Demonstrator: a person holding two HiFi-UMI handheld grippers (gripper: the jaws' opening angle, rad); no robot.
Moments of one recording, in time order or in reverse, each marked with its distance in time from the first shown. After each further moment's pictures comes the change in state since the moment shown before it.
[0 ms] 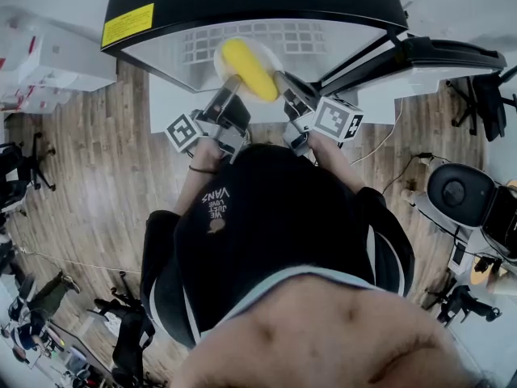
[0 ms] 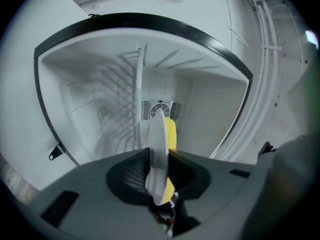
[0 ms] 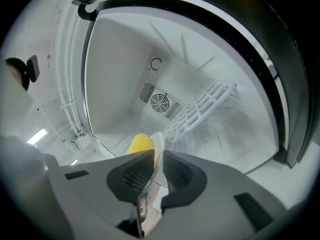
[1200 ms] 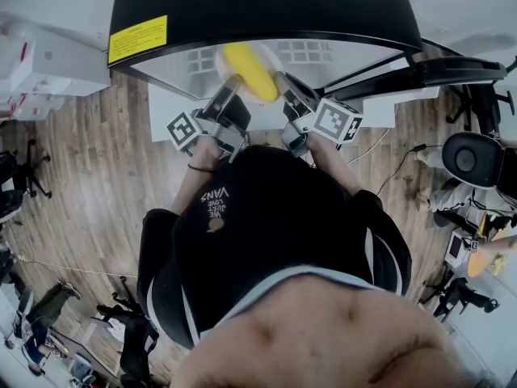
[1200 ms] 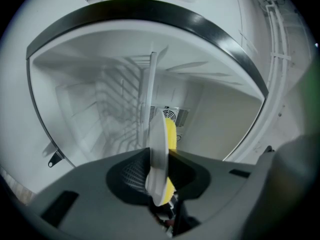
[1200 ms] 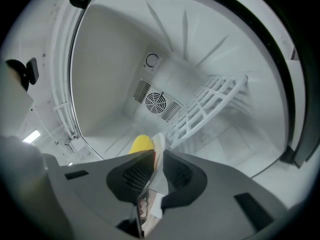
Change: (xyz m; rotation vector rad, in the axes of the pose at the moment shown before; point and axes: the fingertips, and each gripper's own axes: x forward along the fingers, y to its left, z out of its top) left arm 0.007 0.014 0.031 -0.081 0.018 0.011; right arm 0.028 -0.003 0.004 0.017 -0.027 -0.055
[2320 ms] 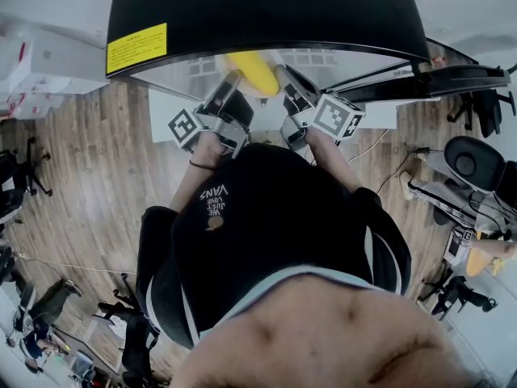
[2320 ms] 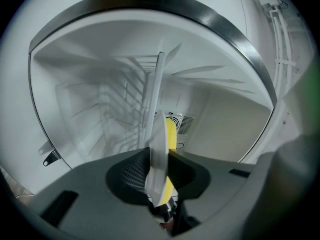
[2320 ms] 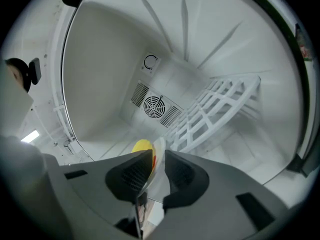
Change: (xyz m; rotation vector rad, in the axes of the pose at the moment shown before) left arm 0.011 0.003 0.013 -0.061 -0.062 0.023; right arm 0.015 -0.003 0.017 -0.015 -0.046 0.007
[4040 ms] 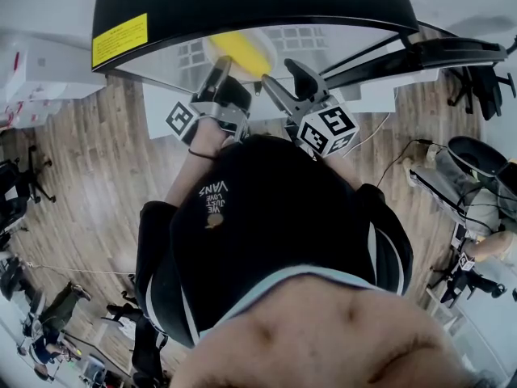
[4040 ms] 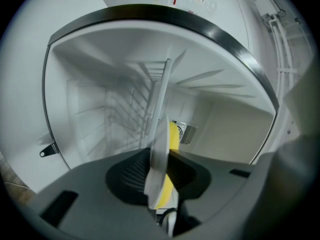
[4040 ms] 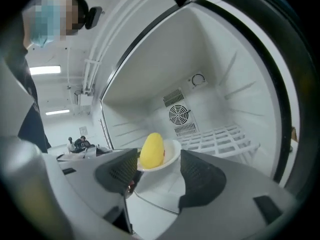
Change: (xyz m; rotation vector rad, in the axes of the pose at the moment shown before) left arm 0.000 0.007 0.009 -0.067 -0.146 0.031; right arm -0.034 0.031 -0.014 -0.597 -0.023 -0.021
